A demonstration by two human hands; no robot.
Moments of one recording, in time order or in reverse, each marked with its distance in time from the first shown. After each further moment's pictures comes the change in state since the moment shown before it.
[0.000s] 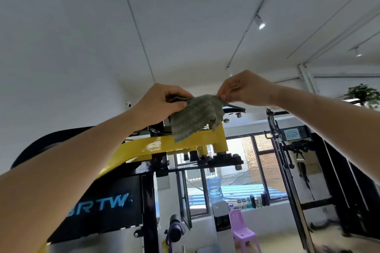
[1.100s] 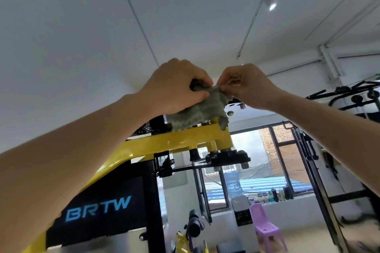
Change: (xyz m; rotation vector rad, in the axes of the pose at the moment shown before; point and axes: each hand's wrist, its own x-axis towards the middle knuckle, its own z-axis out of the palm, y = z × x) left_hand 0.032 0.066 0.035 0.604 -0.043 0.156; right_hand 0.011 0.062 0.027 0.058 0.261 -0.204
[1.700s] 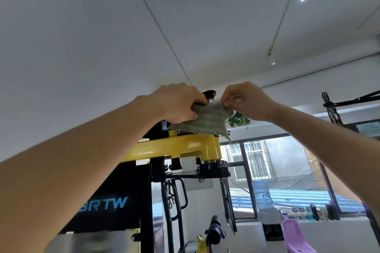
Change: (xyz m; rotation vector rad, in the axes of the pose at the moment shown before) left_hand 0.072 0.052 0.053 0.338 -0.471 -0.214; right_hand -0.008 0.113 -0.027 0.122 -0.113 0.010
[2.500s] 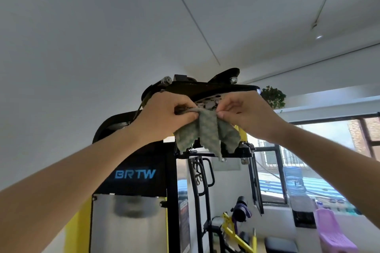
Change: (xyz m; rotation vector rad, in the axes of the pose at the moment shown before) left_hand -0.088 -0.015 0.061 -0.413 0.329 -0.150; right_hand -0.045 -0.033 0.073 0.365 -0.041 -0.031
